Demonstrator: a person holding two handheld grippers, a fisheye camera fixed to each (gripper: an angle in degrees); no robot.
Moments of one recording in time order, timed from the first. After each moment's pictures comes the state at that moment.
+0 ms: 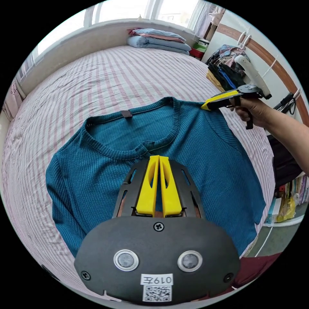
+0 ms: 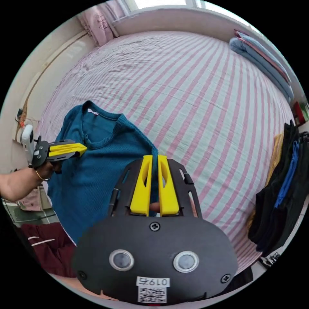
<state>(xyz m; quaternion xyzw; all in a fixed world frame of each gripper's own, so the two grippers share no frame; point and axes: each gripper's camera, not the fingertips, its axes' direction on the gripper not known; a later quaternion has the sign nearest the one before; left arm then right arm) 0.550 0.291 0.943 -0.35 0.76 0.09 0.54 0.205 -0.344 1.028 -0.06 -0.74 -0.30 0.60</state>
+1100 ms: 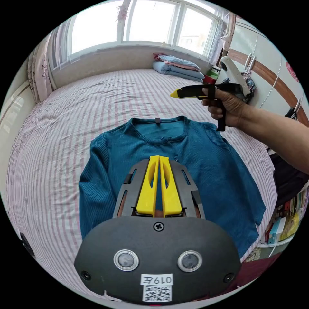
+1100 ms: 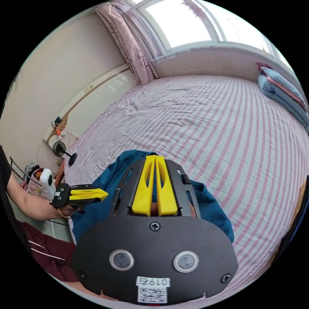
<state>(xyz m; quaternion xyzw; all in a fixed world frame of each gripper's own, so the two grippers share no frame) 0.361 0.375 1.008 -0.33 0.70 0.00 0.64 0.246 -0.361 0.855 0.10 -0.85 -0.20 0.49</state>
